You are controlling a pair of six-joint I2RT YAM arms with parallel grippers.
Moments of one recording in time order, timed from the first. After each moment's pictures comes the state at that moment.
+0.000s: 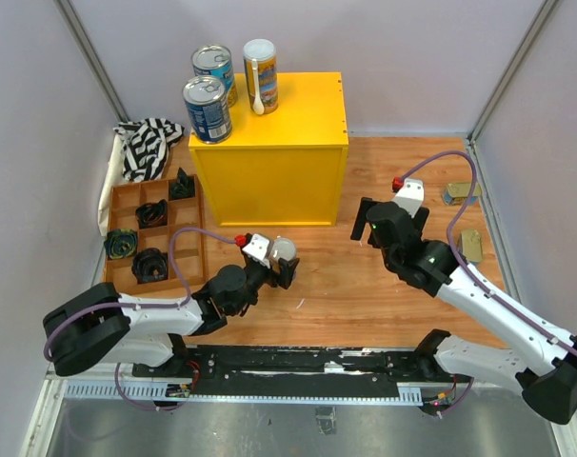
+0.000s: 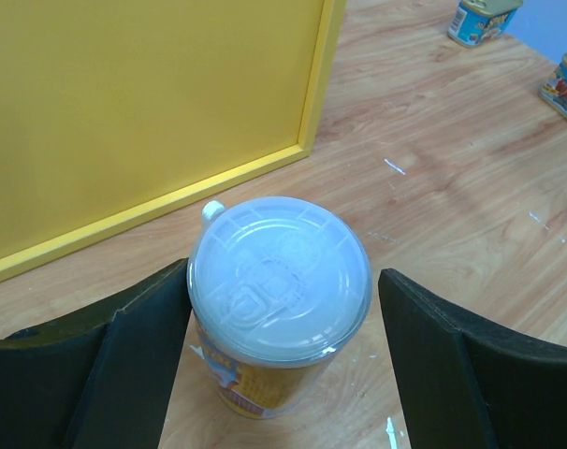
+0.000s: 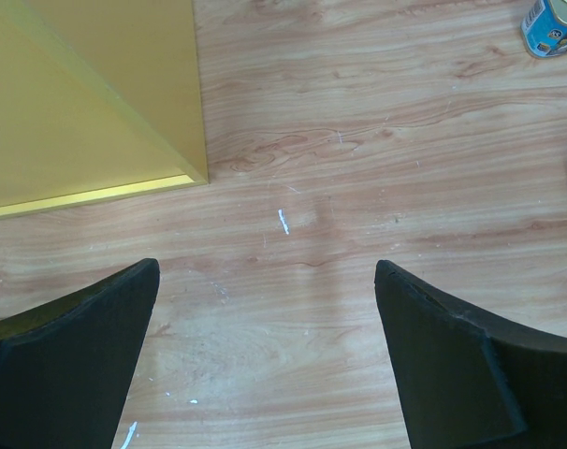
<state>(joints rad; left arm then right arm) -1.01 1.20 0.25 0.89 -0.43 -0.16 0.76 1.00 0.92 -0.55 0.71 0.59</state>
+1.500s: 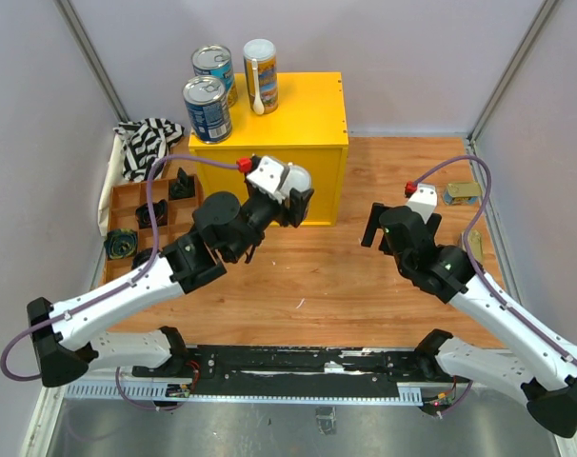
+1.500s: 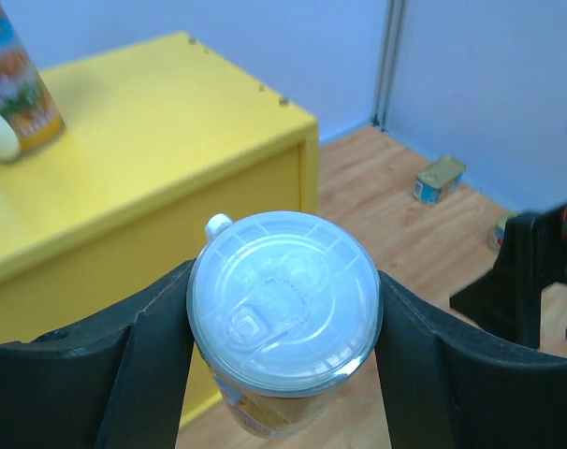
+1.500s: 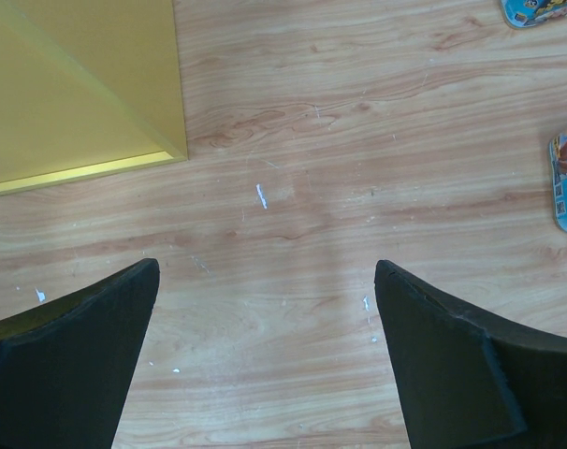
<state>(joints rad) -1.00 1.09 1.01 0.17 -0.39 0.06 0.72 0.92 0.92 -0.67 0.67 0.60</state>
